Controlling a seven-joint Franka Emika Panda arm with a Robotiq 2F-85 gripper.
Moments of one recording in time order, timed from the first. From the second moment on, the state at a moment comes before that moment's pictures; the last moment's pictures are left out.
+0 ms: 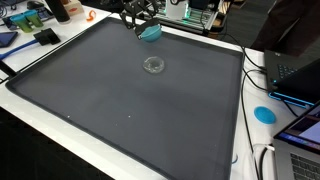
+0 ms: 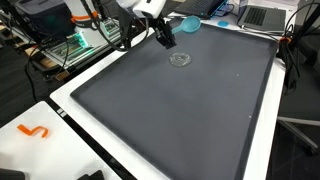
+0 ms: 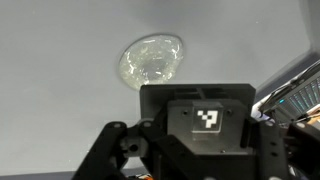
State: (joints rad) arm -0.10 -0.01 -0.01 -2.48 0.93 2.31 -1.56
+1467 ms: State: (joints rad) arm 0.04 -0.08 0.05 -2.50 0.49 2.45 -0.92
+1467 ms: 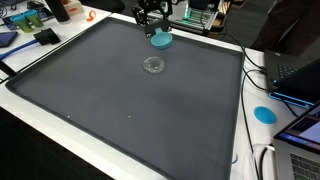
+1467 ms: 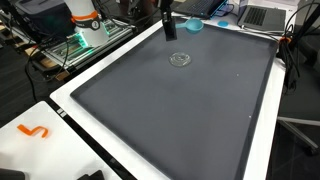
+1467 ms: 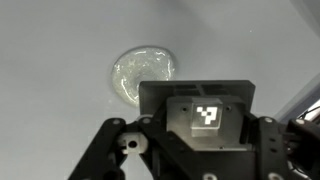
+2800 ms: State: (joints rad) arm 0.15 -0.07 0.19 -2.37 -0.14 2.32 -0.03
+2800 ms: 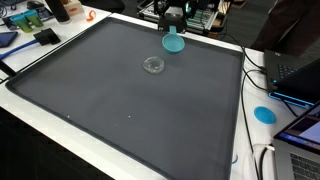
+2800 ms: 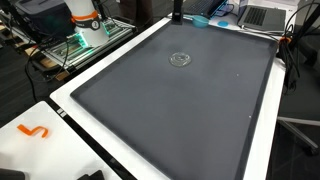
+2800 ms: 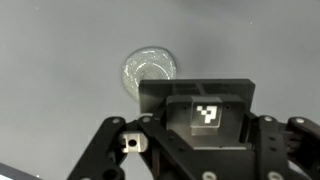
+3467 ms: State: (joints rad) arm 0.17 0.00 0.20 -2.21 -0.20 2.19 0.04
